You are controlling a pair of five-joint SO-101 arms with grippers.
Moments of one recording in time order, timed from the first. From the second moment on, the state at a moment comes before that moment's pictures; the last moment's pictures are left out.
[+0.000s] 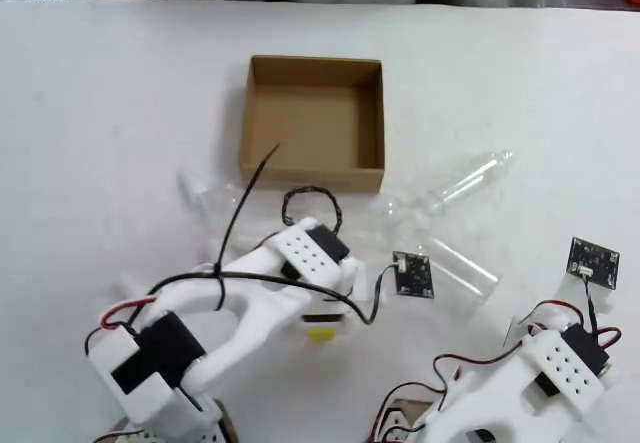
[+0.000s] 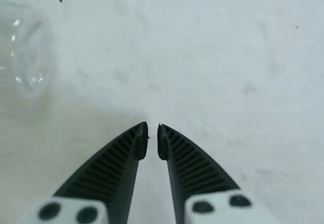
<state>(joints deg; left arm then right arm) 41.5 4.4 34.6 61.5 -38.4 48.7 -51.2 73.4 58.2 30.1</state>
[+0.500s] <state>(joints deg) 43.9 4.5 34.7 60.0 -38.5 48.7 -51.2 73.4 58.2 30.1</state>
